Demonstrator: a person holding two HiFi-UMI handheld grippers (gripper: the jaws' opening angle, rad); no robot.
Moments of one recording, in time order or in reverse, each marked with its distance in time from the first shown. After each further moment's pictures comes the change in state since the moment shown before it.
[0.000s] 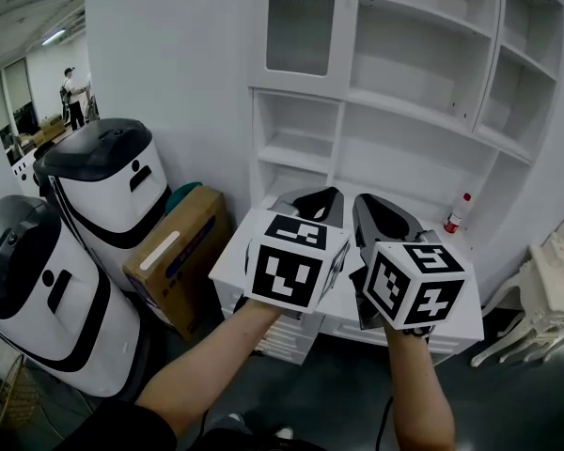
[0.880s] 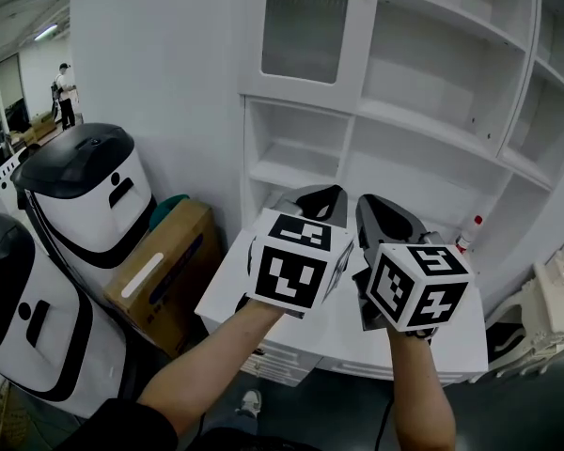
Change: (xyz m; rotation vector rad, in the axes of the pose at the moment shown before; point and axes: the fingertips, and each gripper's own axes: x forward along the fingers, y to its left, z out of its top) left arm 0.114 0.083 0.000 -0.019 -0.021 -0.023; right arm 0.130 -0.053 -0.004 -0.023 0.010 -0.020
